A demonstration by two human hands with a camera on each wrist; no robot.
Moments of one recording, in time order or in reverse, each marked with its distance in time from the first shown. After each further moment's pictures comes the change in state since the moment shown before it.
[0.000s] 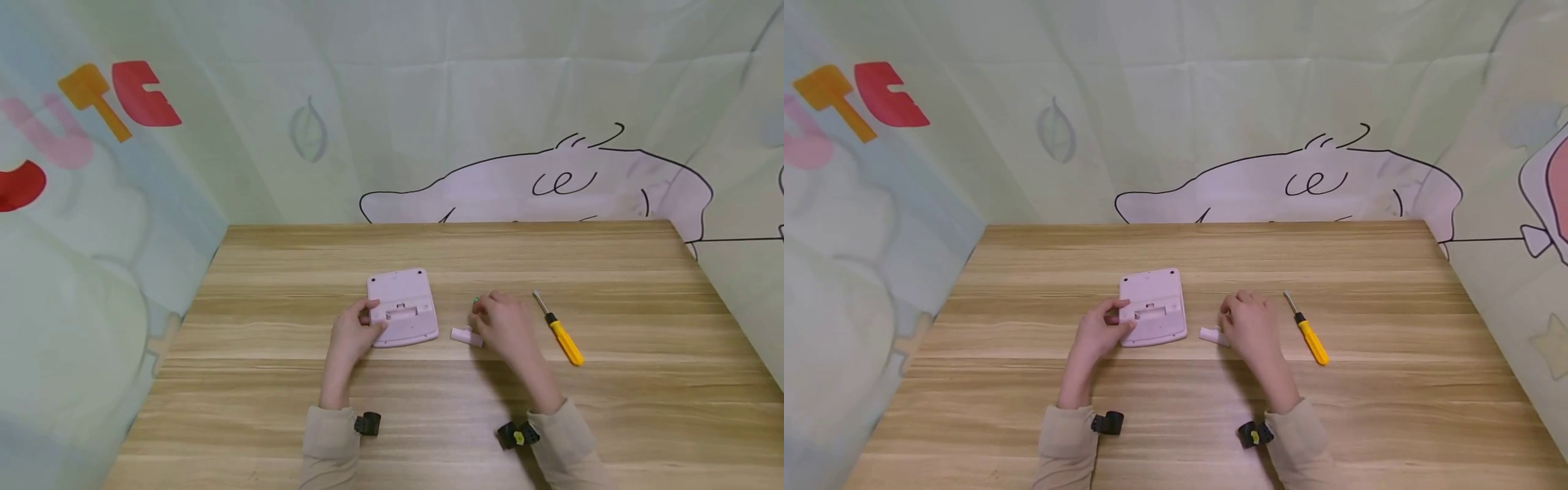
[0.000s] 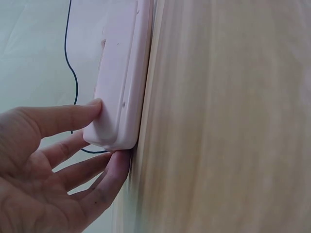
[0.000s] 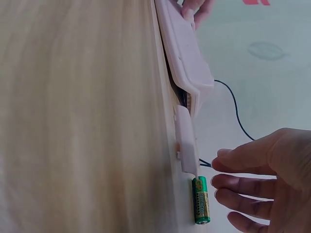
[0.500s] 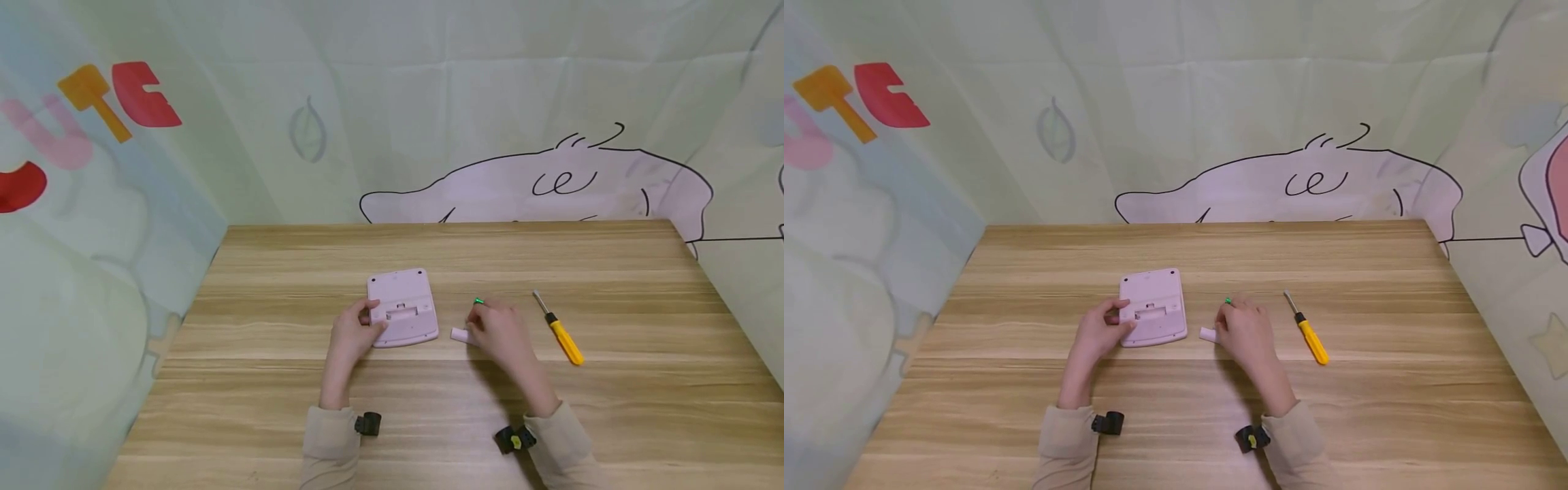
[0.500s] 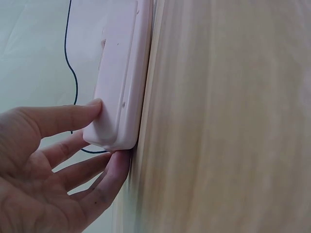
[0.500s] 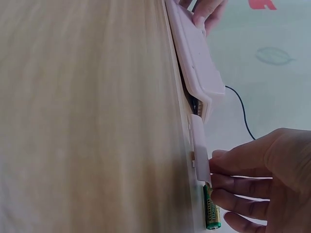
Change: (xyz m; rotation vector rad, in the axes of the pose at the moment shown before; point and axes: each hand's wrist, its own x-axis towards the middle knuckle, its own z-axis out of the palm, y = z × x) left_hand 0.000 0.001 -0.001 -0.010 -0.005 -0.015; right_hand -0.005 -0.005 0.011 0.018 -0.047 0.012
